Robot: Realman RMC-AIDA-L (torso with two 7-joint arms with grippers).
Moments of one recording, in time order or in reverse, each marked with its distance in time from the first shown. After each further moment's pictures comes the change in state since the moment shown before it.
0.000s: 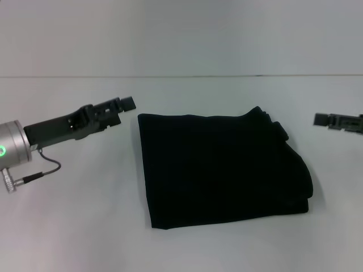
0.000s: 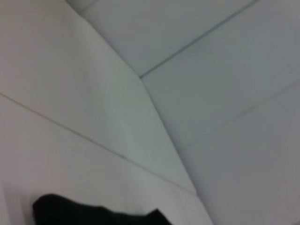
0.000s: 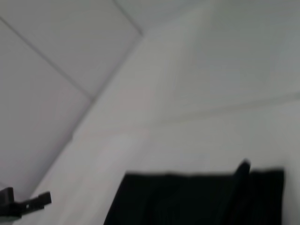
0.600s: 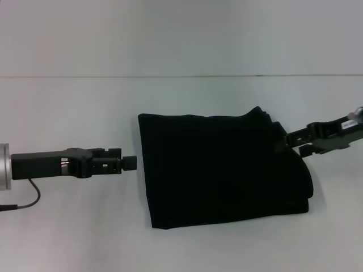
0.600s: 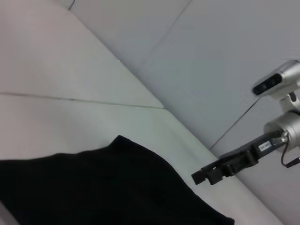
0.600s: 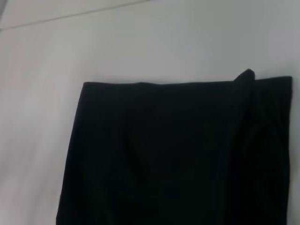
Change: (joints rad) left arm 0.033 0.030 0.021 0.098 0.187 0.216 0.250; right arm 0.254 0.036 -0.093 -0.016 -0.418 -0.006 0.396
